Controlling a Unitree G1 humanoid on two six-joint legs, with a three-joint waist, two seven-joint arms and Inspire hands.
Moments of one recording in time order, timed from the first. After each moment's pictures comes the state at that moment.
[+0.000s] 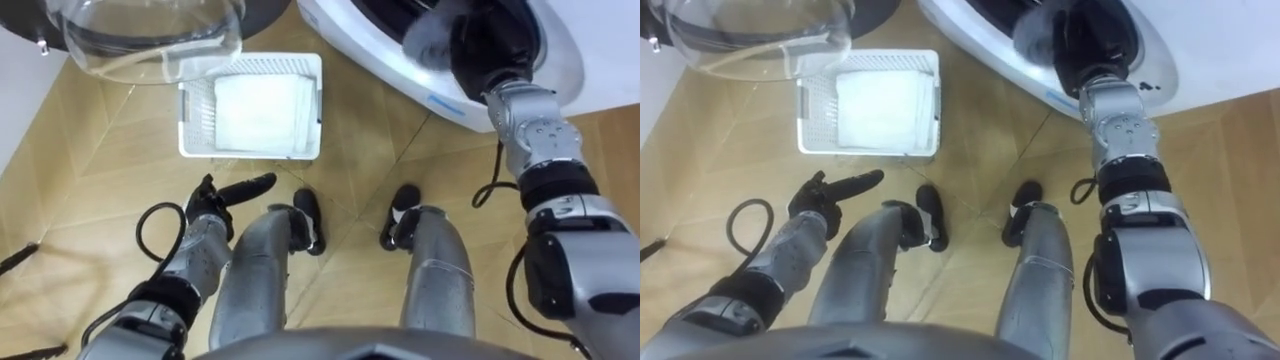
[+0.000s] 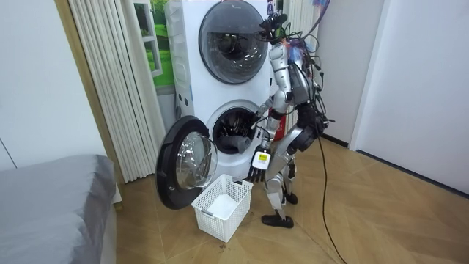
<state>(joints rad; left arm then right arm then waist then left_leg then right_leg) -0.14 0.14 -0.25 0.88 -0.81 0.00 0.30 -0.56 -0.27 -0.05 0.81 1.60 0.02 -0.21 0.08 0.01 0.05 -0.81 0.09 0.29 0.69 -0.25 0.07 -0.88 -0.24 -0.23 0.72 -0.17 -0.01</state>
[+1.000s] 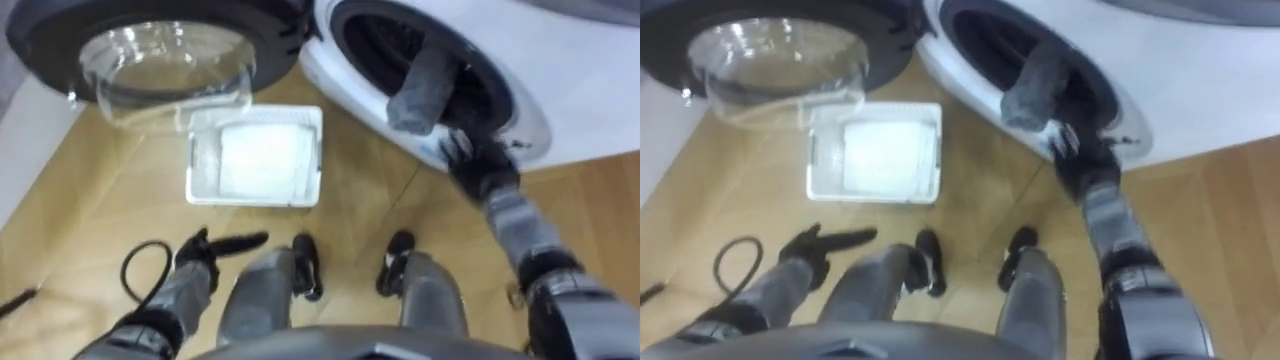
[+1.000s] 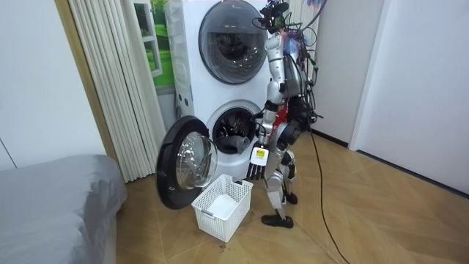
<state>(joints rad) -0.03 0.19 -0.19 1.12 -0.57 0.02 0.14 -0.18 -0.28 0.02 1.10 1.11 0.02 0.13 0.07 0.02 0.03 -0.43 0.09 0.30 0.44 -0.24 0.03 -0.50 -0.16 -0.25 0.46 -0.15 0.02</state>
